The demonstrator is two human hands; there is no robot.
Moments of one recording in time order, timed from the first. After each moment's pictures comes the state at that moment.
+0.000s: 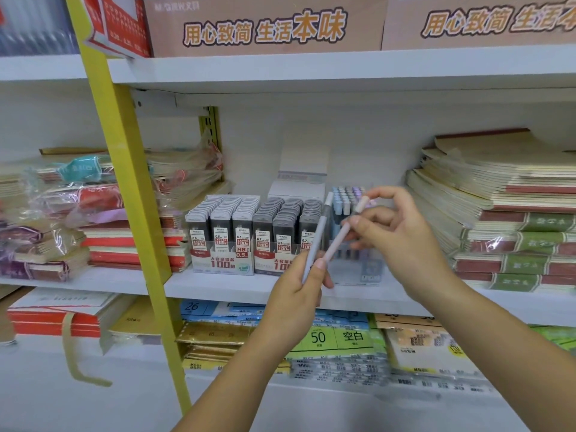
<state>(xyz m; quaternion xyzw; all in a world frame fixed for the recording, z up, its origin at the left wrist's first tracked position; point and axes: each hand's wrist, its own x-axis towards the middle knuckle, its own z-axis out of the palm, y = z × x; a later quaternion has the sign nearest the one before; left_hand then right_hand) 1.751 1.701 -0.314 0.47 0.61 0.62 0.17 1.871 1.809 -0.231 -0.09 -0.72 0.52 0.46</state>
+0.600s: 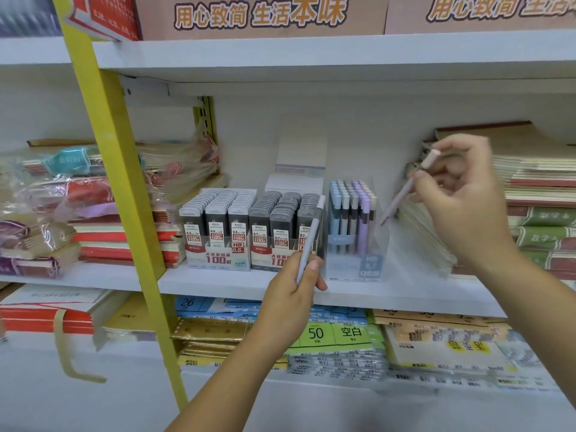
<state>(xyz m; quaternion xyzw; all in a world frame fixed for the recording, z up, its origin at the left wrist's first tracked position) 1.743 1.706 -0.329 0.44 0.65 0.60 0.16 1.904 1.854 -0.204 -0.11 -0.76 0.25 0.59</state>
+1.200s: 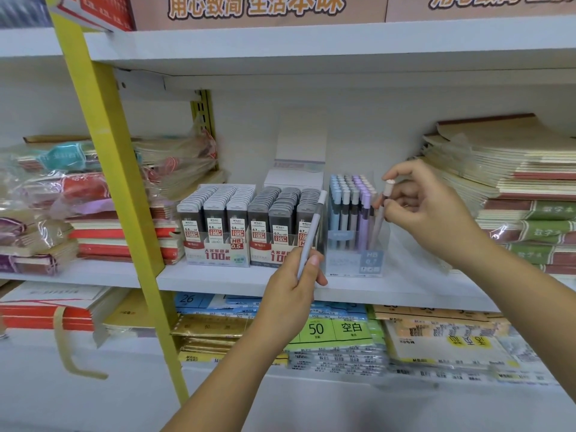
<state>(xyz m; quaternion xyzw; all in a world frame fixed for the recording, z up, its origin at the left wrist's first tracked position) 1.743 1.708 -0.328 0.45 0.64 0.60 0.16 1.891 1.866 -0.220 -0.13 -0.86 0.26 0.41</state>
